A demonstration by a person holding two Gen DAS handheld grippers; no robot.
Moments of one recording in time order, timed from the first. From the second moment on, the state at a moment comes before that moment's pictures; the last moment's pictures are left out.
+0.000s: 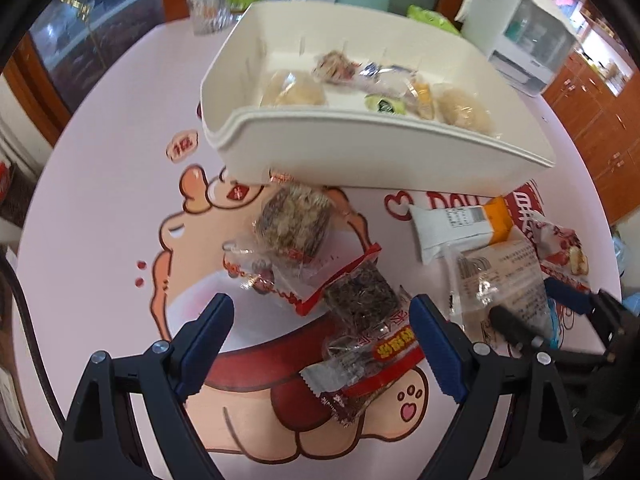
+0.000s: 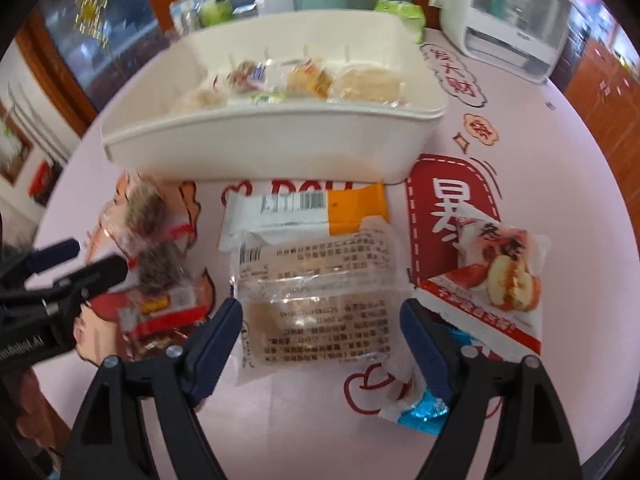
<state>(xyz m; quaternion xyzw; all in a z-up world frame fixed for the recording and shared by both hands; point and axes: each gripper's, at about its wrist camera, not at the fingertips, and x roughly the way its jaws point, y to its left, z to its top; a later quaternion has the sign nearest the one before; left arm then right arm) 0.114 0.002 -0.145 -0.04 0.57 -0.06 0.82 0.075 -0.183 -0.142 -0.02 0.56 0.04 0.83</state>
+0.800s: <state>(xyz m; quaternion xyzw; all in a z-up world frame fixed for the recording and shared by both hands) 0.143 -0.029 -0.194 -0.05 0.61 0.01 0.79 0.107 -0.178 -0.186 -0.04 0.60 0.09 0.80</state>
